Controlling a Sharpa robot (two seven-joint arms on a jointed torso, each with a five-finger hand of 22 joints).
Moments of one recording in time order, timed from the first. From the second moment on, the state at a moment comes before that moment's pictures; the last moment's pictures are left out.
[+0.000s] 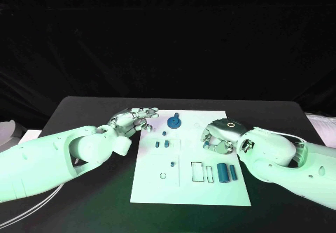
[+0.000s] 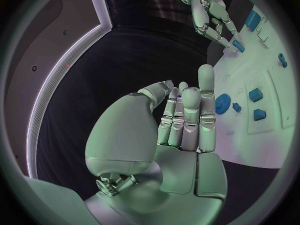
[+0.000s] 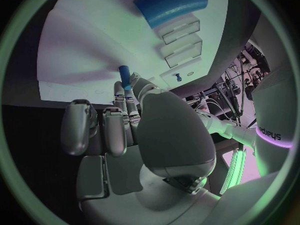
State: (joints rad) left arm 1.17 -0.87 -0.05 1.55 0.17 -0.09 0.27; left_hand 1.33 -0.12 0.46 -0.01 0.26 1.04 0.18 0.11 0.07 1.10 0.10 0.23 0.09 1.24 0.02 1.13 0.63 0.17 1.24 0.12 0.60 0.77; right arm 1.09 -0.96 0.03 1.78 -1.86 -0.17 -0.31; right_hand 1.46 -0.12 0.33 0.14 0.05 1.12 0.11 0.09 0.08 1.17 0.05 0.16 0.07 1.46 -0.02 1.41 1.31 0.07 1.43 0.08 1.29 1.20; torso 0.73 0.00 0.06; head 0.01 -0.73
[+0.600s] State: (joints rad) left arm 1.17 -0.87 -0.05 1.55 0.17 -0.09 0.27; left_hand 1.33 -0.12 0.46 -0.01 0.26 1.04 0.18 0.11 0.07 1.09 0.11 0.23 0.09 1.24 0.02 1.13 0.63 0.17 1.24 0.12 0.60 0.77; right arm 1.08 -0.95 0.03 1.77 -1.88 -0.16 -0.31; right_hand 1.46 -0.12 0.34 0.15 0.04 1.13 0.10 0.10 0.09 1.18 0.05 0.14 0.07 1.47 -0.03 1.41 1.31 0.07 1.43 0.07 1.29 1.20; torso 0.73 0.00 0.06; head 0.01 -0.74
